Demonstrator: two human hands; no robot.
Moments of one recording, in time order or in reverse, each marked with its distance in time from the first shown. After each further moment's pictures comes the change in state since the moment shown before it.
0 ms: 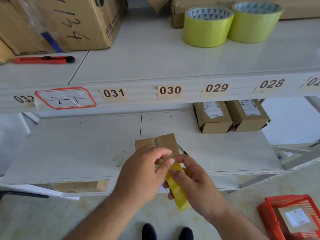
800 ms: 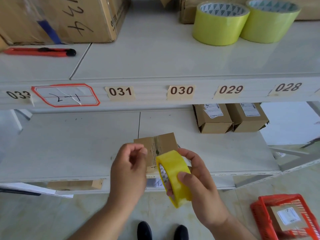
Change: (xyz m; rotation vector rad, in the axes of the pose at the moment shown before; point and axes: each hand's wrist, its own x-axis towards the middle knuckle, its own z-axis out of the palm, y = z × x) left_hand -0.002 -0.031 0.010 -0.480 0.342 -0.406; right_hand 0.008 0.019 0.010 0.244 0.077 -0.131
